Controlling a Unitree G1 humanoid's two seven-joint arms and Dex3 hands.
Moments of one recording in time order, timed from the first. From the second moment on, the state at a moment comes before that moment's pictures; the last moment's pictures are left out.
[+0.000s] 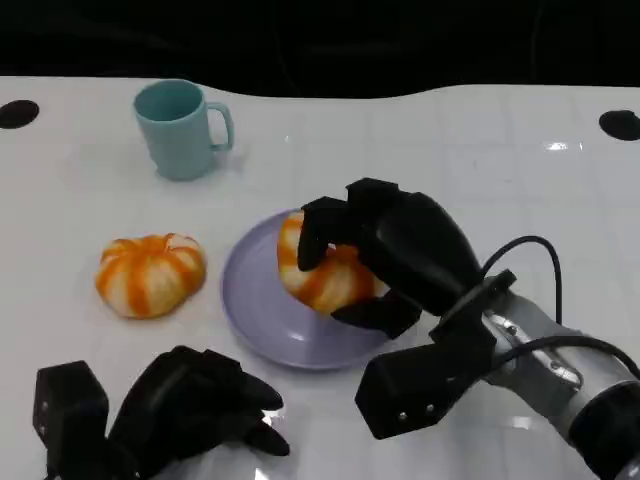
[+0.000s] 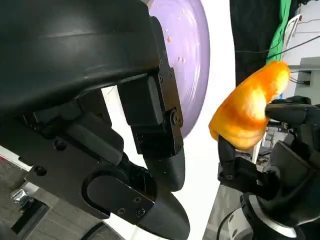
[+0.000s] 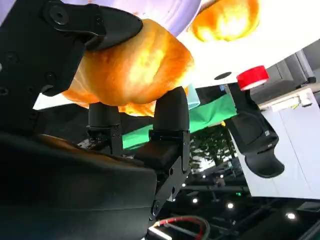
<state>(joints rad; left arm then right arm) -0.18 0.02 0.07 0.74 -0.24 -0.40 -0.73 -0.64 -0.11 0.52 0.69 -0.77 -0.54 -0.41</state>
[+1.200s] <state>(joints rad) -0.17 0.02 0.08 0.73 -0.25 -0.39 -0.73 -0.53 -0.24 0.48 0.37 -0.72 -0.28 0.04</state>
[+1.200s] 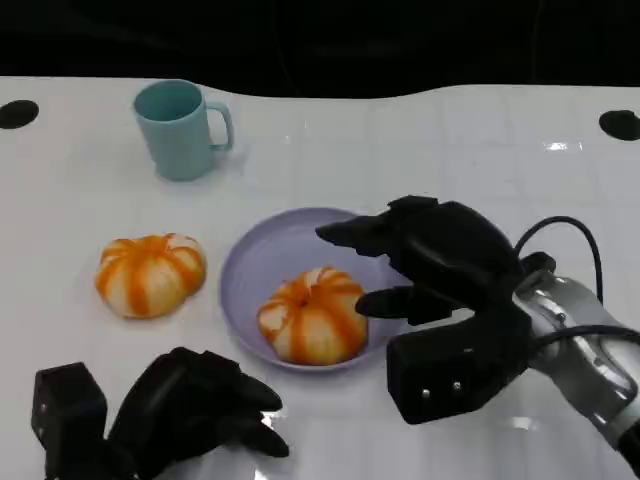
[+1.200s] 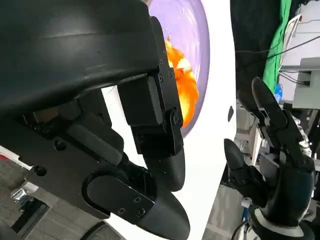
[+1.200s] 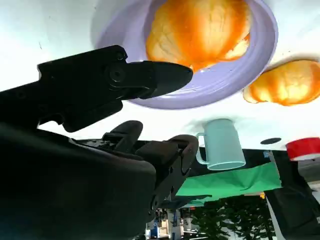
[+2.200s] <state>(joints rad) -0.18 0.01 0.07 0.73 -0.24 -0.39 -0.73 -0.12 -0.28 0.25 0.24 -0.29 -0.59 0.06</state>
